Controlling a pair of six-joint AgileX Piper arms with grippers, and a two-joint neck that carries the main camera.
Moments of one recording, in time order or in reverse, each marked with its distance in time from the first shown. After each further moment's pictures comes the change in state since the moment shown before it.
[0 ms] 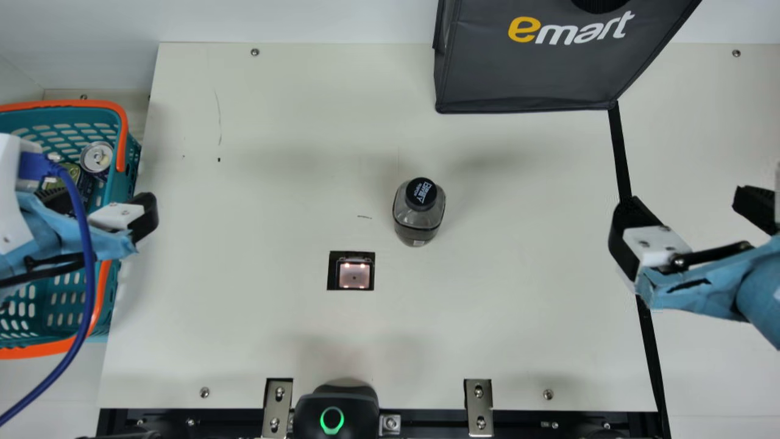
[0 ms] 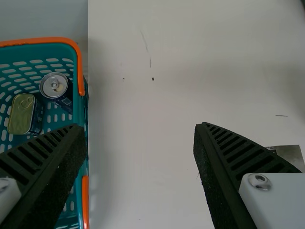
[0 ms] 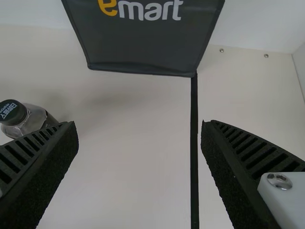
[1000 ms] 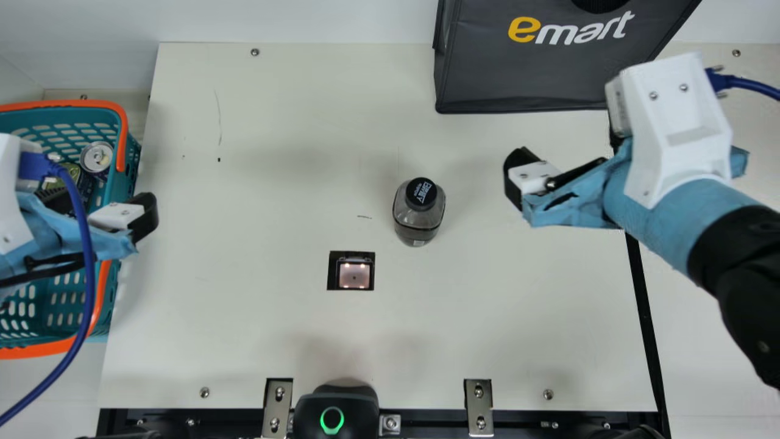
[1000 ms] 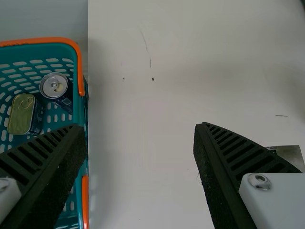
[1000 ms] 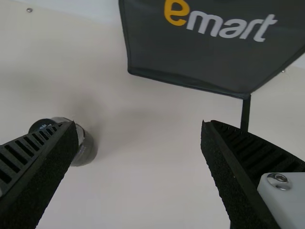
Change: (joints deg) left arm 0.0 0.0 0.0 0.0 0.0 0.0; right arm 19.8 15.0 -2.1 -8.3 -8.9 12.3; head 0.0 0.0
